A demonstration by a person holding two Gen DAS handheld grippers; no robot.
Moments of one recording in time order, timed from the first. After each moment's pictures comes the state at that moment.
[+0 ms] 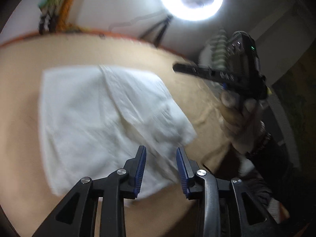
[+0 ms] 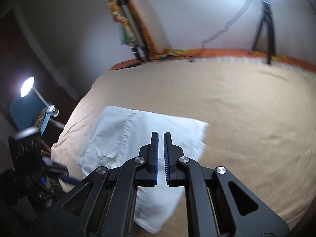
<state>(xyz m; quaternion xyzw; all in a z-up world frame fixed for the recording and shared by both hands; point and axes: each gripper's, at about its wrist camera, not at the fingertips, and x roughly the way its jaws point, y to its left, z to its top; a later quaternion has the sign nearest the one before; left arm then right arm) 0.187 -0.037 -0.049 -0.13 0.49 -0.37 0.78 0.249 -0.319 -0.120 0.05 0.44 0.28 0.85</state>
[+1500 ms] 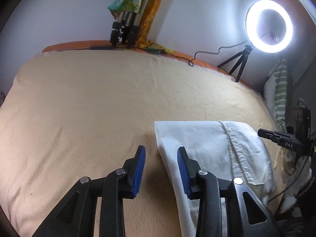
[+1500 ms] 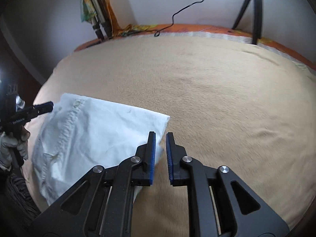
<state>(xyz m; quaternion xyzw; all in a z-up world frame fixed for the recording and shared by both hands) 0.287 0.059 -0.102 -0.13 0.49 -0.19 0.84 0.252 -0.367 -0.165 0.05 0.49 0.16 0.85</state>
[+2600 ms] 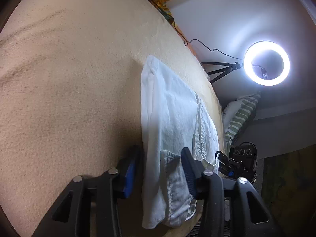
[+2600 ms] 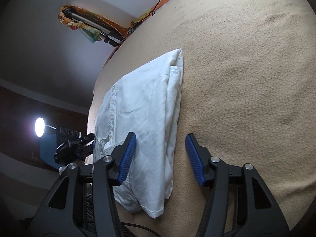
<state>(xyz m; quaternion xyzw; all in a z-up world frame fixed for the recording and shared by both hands) 0.254 0.070 -0.156 -0.38 0.55 -0.25 0.70 0.212 -0.384 -0.222 0.32 0.53 0.24 0.74</state>
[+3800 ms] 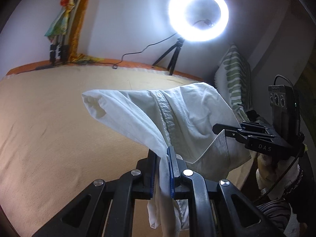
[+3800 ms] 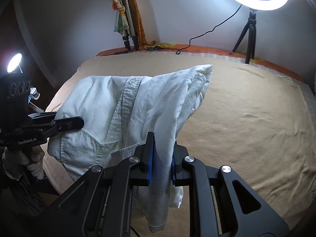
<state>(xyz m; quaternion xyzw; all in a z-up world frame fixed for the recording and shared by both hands) 0.200 -0.066 -0.042 -0.11 0.43 -0.32 0.84 0.165 -0.332 -0.098 -0.01 0.44 0.17 0.88</state>
